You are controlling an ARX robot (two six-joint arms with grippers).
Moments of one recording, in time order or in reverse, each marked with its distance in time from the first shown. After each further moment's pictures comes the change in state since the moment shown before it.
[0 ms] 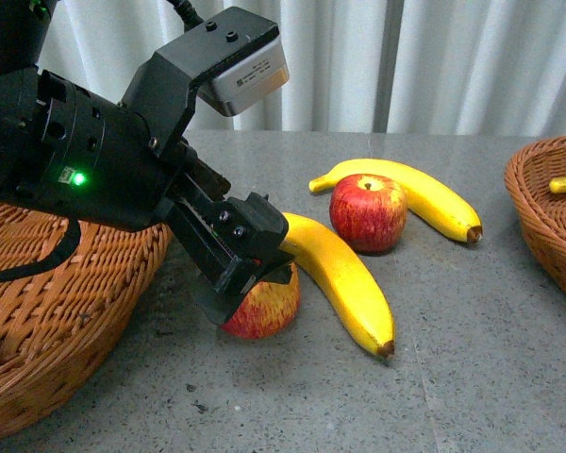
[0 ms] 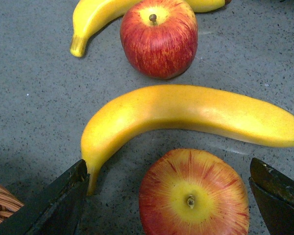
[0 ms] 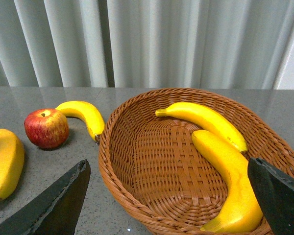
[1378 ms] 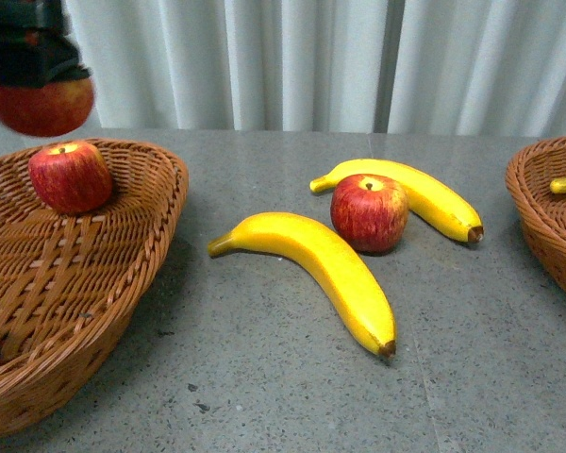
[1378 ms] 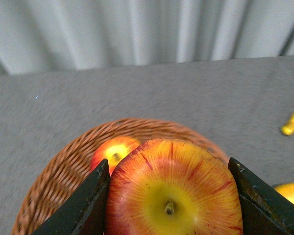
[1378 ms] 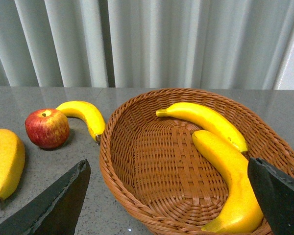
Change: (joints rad) left arm 0.250 -0.231 -0.073 0.200 -0.369 -0.433; right arm 0.000 0.000 0.000 0.000 0.000 0.000
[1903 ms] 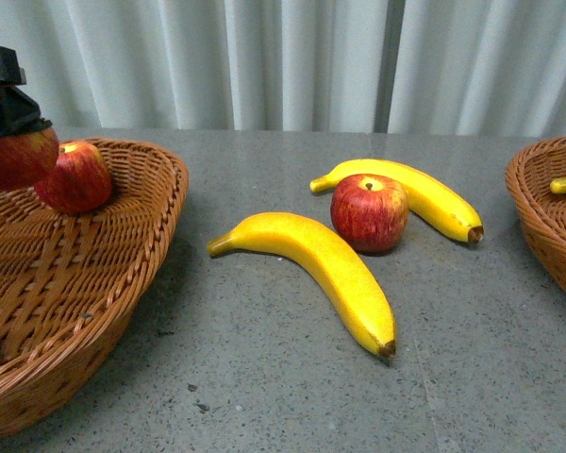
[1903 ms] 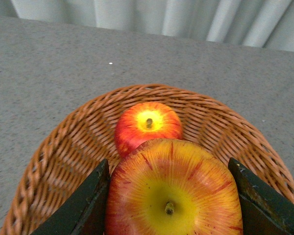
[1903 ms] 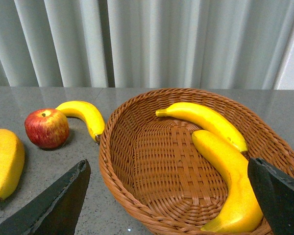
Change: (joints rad) left arm 0.102 0.066 -0.048 0.048 0.074 -0.116; right arm 0.000 0.000 0.000 0.000 0.000 0.000
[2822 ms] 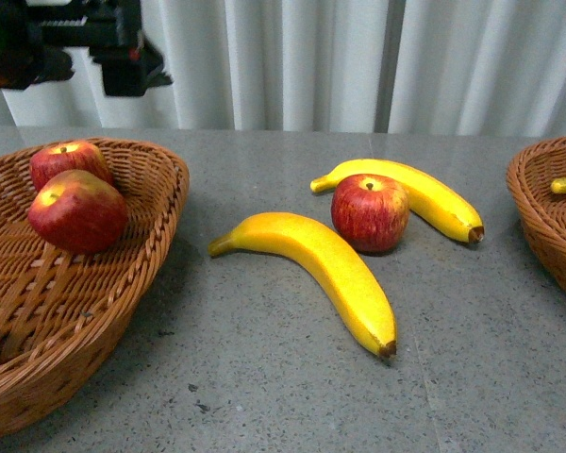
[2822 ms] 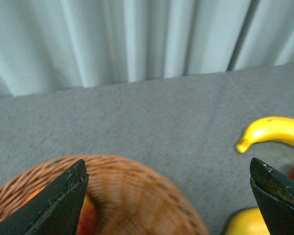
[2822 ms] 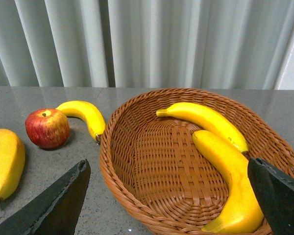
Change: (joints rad) left arm -0.153 0.117 0.135 0.111 0.098 0.110; right arm 0.000 0.000 0.000 0.000 0.000 0.000
